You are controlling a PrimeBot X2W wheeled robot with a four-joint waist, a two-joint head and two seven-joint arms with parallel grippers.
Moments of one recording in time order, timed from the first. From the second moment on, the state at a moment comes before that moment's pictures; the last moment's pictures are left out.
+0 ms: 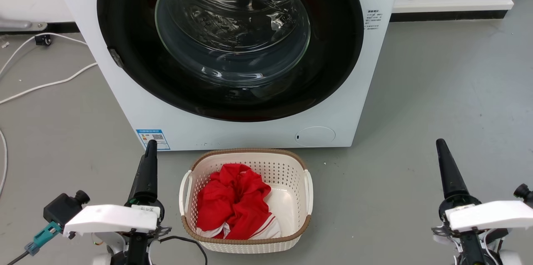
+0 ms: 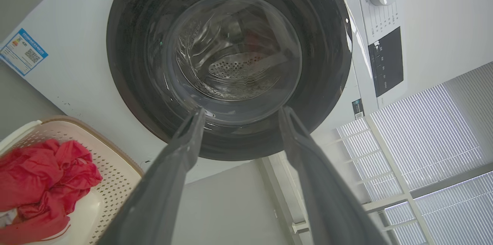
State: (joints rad) left arm -0.09 0.05 0.04 0.13 -1.16 -0.13 -0.03; right arm -0.07 -0.06 -0.04 0.13 1.10 0.13 -0.04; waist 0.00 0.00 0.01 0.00
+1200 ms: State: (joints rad) left arm -0.10 0.05 -0.01 0.12 -0.58 -0.11 -0.14; right arm -0.04 -0.06 0.00 0.08 0.45 0.13 -0.14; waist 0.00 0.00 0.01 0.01
